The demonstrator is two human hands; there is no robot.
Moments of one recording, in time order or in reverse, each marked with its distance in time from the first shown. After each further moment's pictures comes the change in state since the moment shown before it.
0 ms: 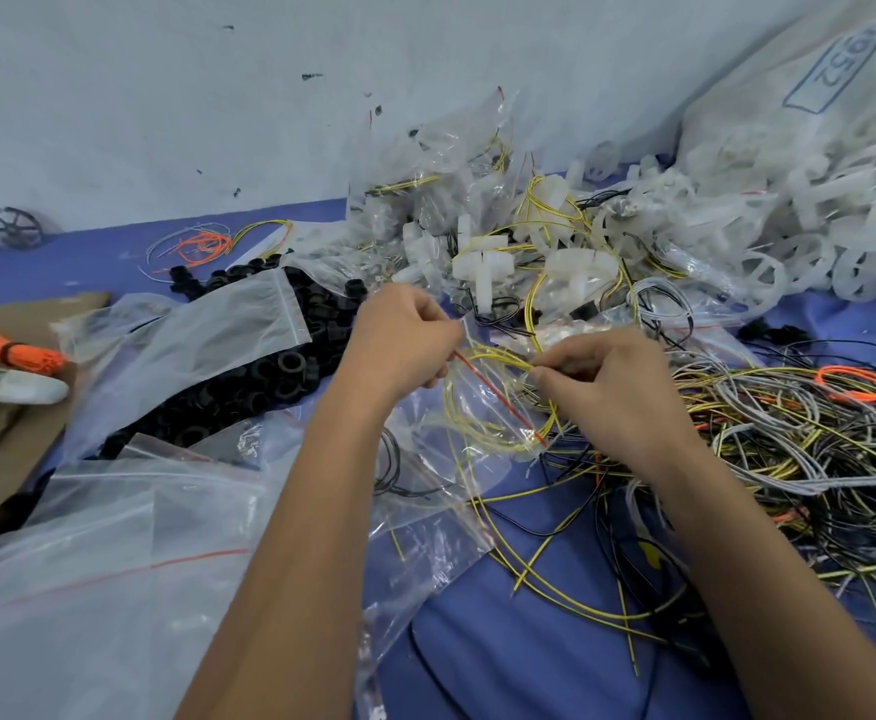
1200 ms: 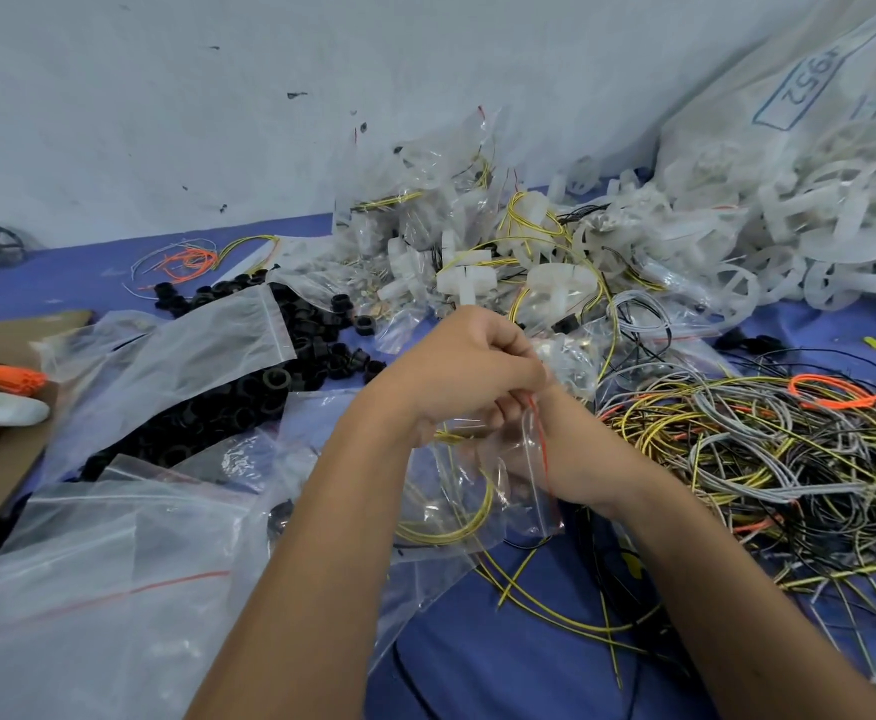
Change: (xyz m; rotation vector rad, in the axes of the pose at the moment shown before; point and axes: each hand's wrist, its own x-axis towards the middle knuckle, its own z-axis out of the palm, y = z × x) left_hand -0.026 0.041 0.020 -0.156 -0.520 0.071; right_hand -0.013 -0.008 0.013 0.261 -0.477 -0.149
